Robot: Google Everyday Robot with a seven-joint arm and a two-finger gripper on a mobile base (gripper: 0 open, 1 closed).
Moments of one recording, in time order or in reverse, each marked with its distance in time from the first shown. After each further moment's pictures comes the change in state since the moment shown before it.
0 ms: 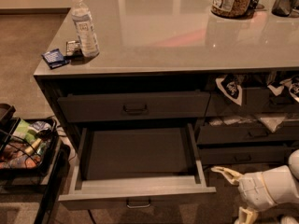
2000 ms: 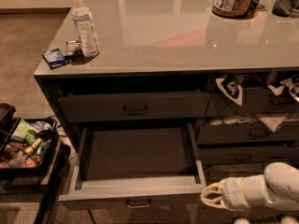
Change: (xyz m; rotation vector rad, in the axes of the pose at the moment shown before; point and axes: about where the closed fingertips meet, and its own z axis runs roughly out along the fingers) arm 0.053 -0.023 0.080 0.092 -0.009 -0.016
